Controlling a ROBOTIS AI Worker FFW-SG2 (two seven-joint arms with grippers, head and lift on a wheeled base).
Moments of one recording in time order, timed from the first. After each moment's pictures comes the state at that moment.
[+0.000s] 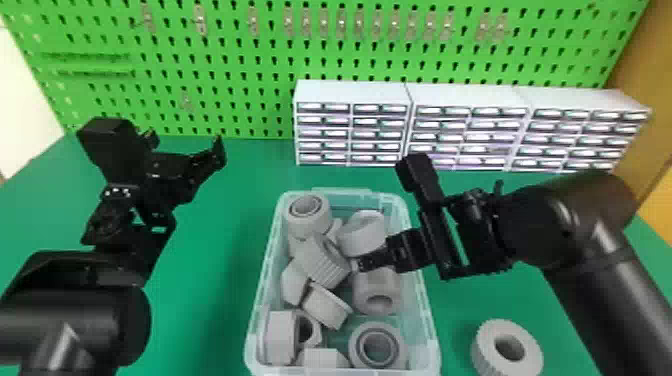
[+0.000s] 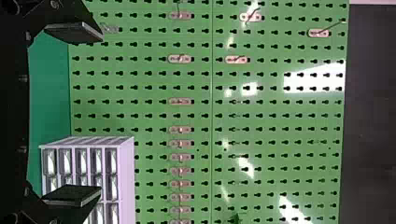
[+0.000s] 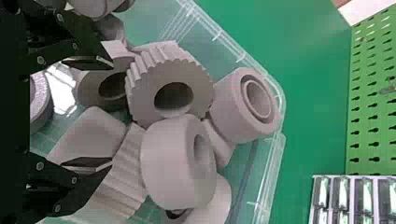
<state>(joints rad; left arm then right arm) -0.09 0.12 0.02 -1.80 0.13 0.19 -0.09 -0.46 -0.25 0.33 -1.75 -0.64 1.43 0.08</state>
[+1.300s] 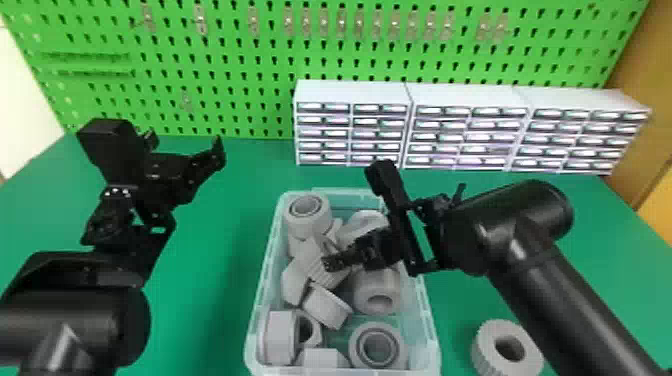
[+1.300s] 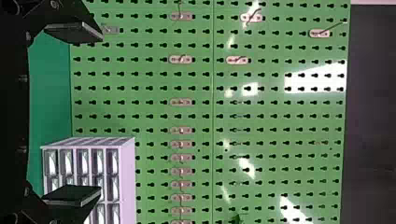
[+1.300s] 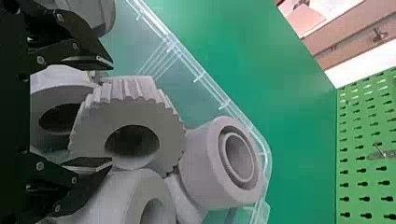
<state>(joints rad) -0.09 0.12 0.02 -1.80 0.13 0.19 -0.09 -0.53 -0.19 0.46 -1.49 -0.37 1.16 0.50</state>
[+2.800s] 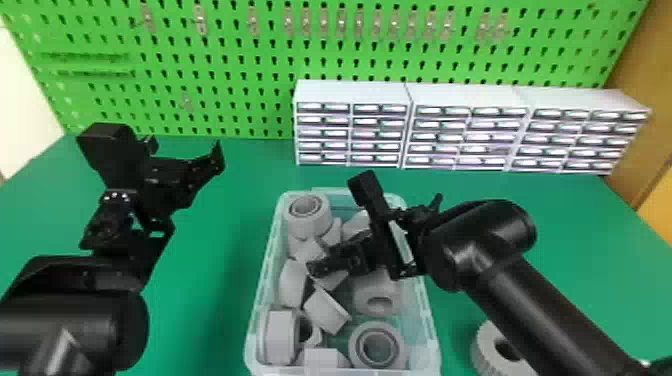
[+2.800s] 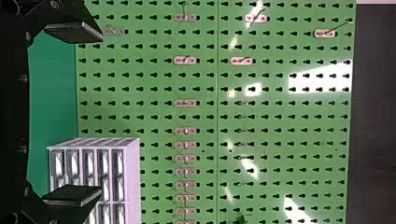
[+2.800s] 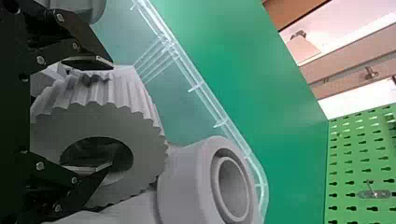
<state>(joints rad) -0.08 0.12 0.02 -1.80 0.12 0.19 -0.09 -0.59 -0.17 0.59 -1.25 -0.34 0.84 0.61</state>
